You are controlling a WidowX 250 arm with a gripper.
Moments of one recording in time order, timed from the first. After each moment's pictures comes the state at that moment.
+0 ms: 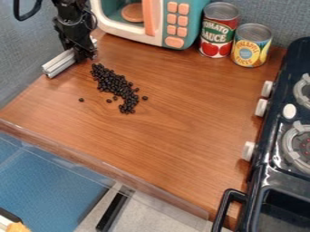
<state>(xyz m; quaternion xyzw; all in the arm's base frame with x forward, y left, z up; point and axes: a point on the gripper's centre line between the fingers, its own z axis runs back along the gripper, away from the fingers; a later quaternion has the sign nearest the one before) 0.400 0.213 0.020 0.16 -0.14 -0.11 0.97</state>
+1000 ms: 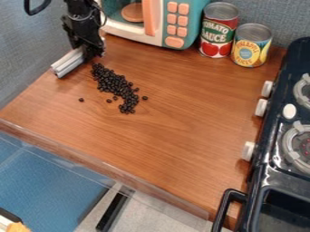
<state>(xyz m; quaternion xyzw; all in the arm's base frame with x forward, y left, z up) 0.410 0.196 0.025 0.16 -0.13 -0.11 0.97</state>
